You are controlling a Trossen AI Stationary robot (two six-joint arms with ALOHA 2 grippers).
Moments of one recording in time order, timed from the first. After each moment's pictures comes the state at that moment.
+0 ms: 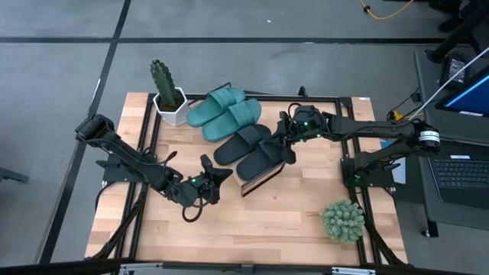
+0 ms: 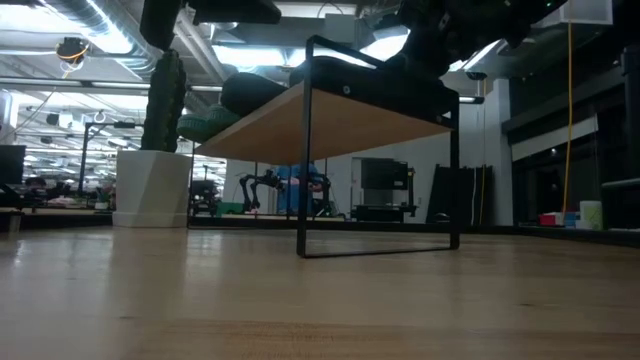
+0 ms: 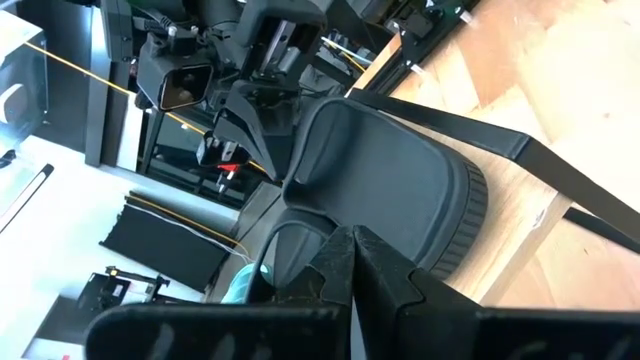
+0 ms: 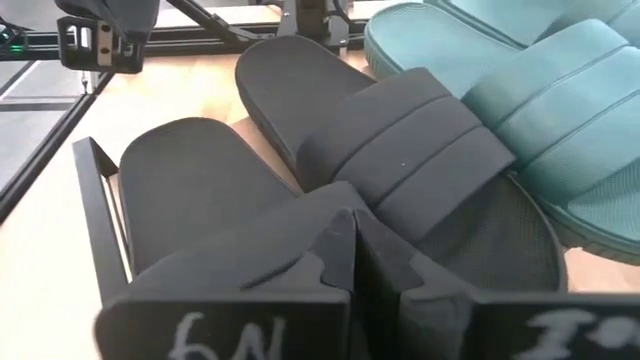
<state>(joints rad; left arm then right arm) -0.53 1.42 0.83 0.21 -1.02 0.68 -0.23 1.28 0.88 -0.11 -0.25 -0.08</state>
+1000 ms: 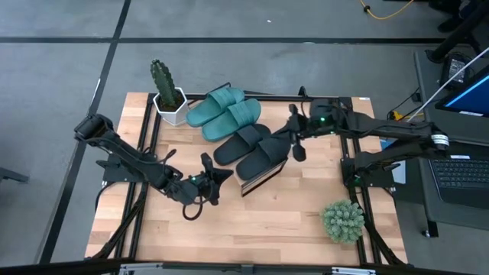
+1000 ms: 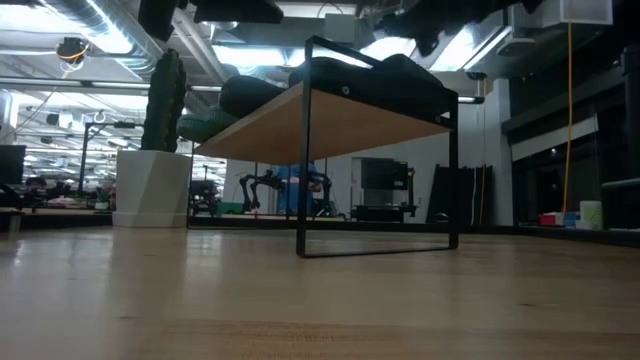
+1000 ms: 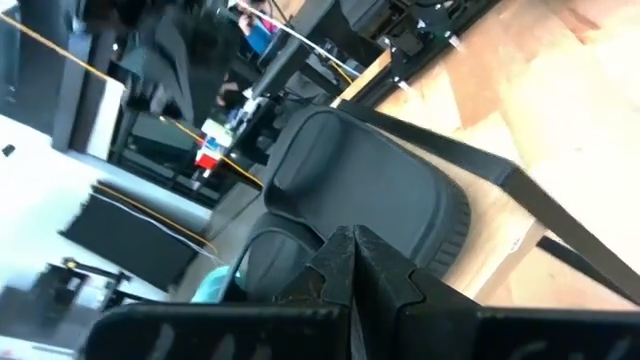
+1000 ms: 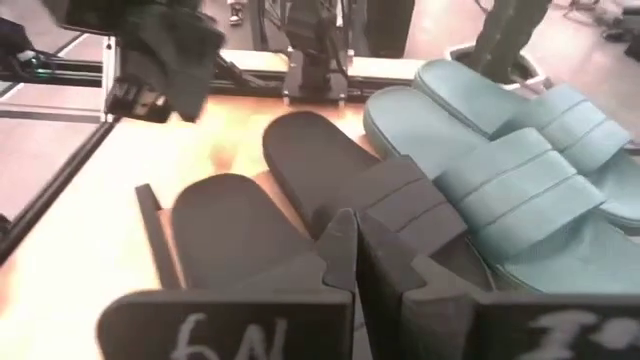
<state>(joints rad) -0.52 1.41 0.82 0.21 -0.97 0.59 -0.20 1.16 0.98 -0.23 -0.23 -0.14</state>
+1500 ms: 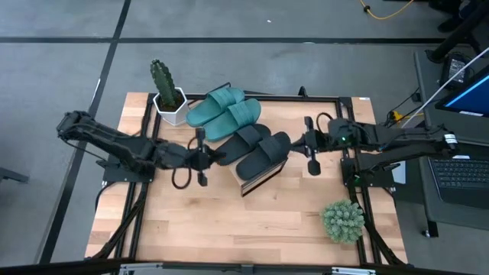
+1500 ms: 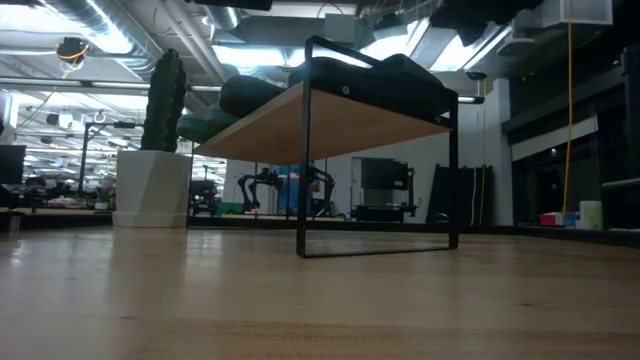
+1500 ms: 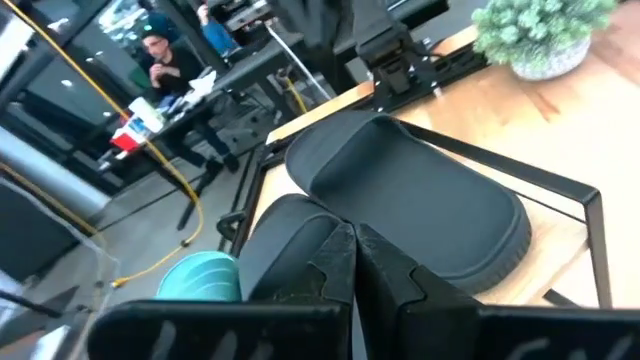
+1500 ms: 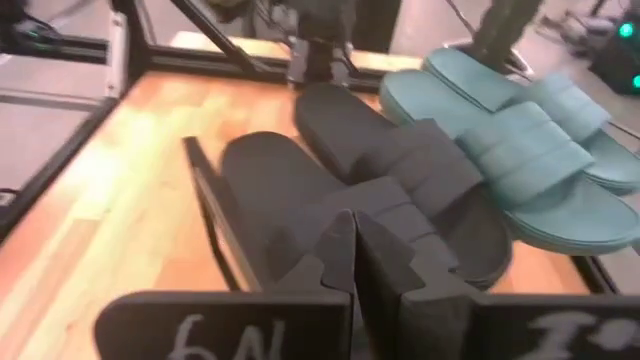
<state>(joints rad) -0.29 1.11 0.82 -0.04 -0.57 0.39 0.00 0.94 0.85 -0.30 0.01 -0.11</state>
